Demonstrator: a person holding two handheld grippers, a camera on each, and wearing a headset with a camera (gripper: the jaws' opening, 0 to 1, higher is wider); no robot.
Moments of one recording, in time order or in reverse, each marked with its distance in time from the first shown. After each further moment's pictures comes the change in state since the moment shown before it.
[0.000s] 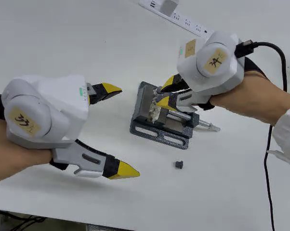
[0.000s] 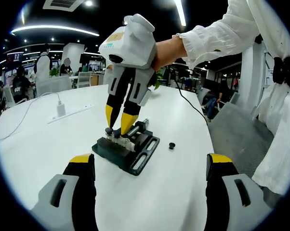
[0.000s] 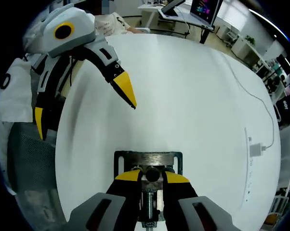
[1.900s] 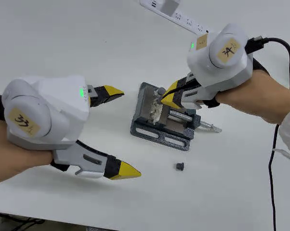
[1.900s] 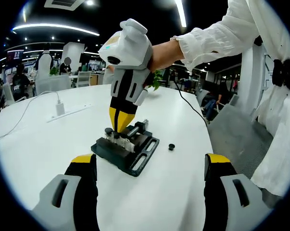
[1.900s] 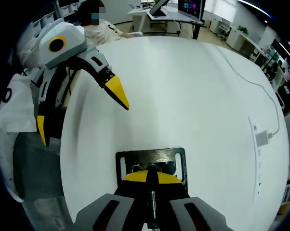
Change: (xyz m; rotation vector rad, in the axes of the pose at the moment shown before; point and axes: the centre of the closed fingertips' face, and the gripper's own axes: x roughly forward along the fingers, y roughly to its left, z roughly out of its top) left arm 0.002 0.000 0.001 -0.018 -0.009 -0.009; right arm 0.004 0.001 -0.004 0.092 -0.024 0.062
